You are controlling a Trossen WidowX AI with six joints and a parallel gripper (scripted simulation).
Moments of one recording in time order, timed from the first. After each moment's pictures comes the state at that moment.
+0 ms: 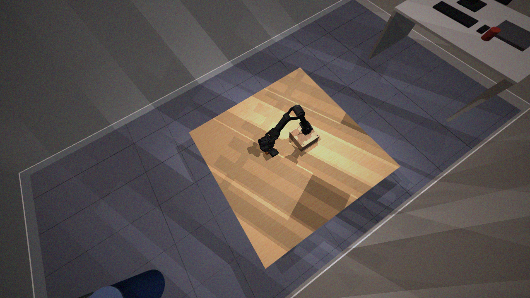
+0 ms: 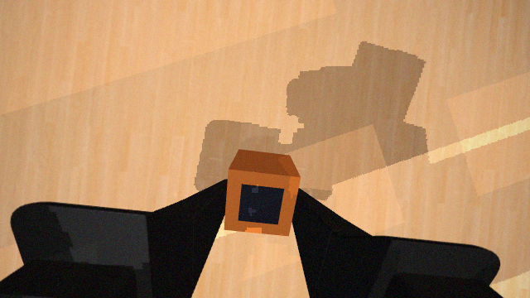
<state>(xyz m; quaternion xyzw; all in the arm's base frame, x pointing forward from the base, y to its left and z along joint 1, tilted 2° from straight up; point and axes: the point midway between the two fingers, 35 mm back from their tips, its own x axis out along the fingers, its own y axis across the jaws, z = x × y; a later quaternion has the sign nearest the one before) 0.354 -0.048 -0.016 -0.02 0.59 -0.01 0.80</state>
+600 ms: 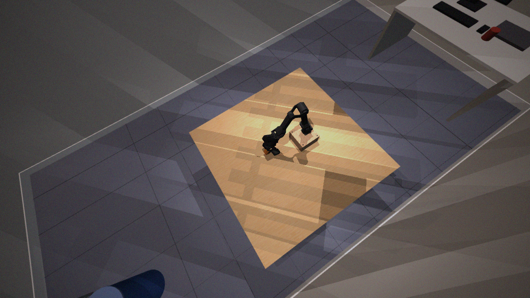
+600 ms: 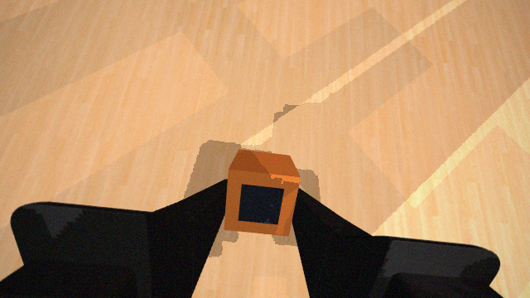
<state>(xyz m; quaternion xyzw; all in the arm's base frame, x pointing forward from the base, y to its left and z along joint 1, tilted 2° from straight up) 0.348 -0.048 -0.014 -0.02 0.49 0.00 0.87</state>
